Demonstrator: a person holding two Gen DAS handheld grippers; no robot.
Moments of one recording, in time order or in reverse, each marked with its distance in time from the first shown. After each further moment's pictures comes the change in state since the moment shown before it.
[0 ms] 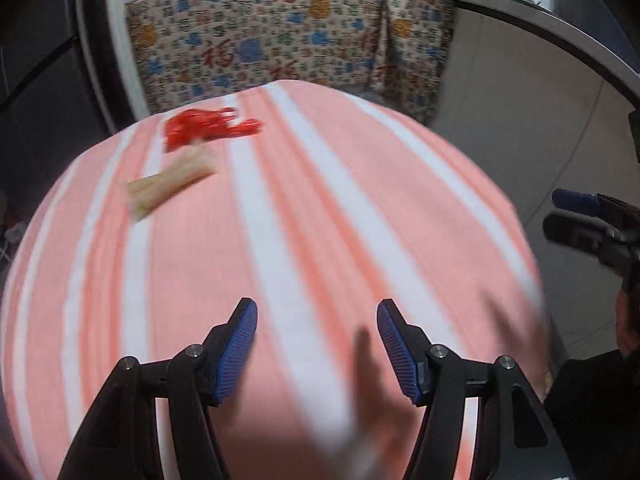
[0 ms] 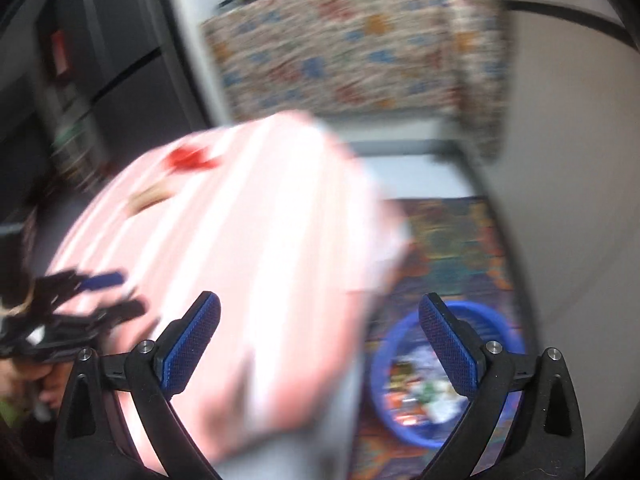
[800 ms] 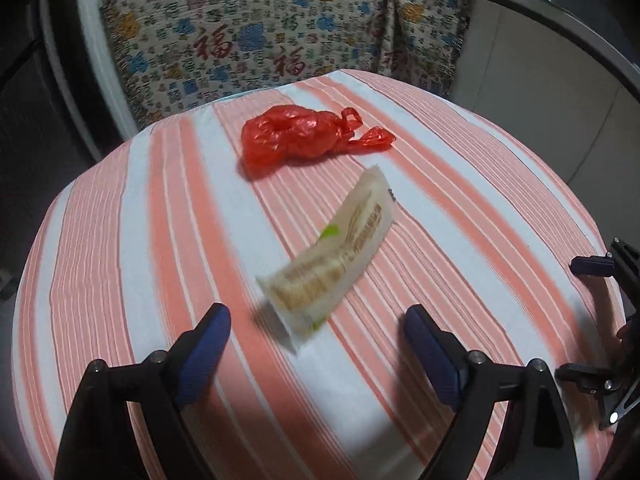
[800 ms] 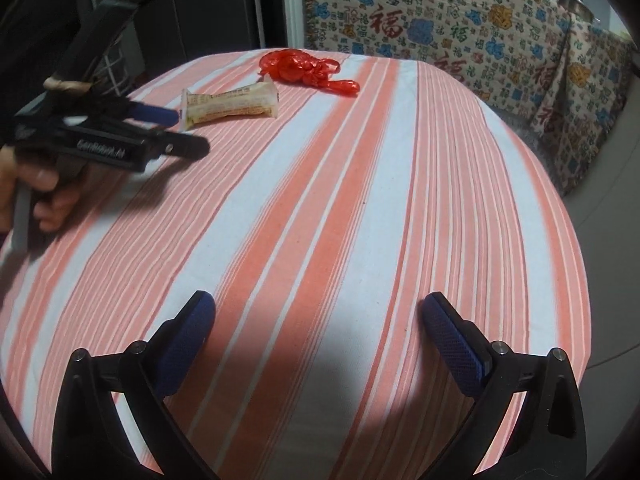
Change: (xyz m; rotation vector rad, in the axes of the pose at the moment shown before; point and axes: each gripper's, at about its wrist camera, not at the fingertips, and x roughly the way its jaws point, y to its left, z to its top) left arm 0.087 0.143 0.078 0.157 0.060 -0.104; right arm 0.119 0.122 0.009 -0.205 0.127 -0.045
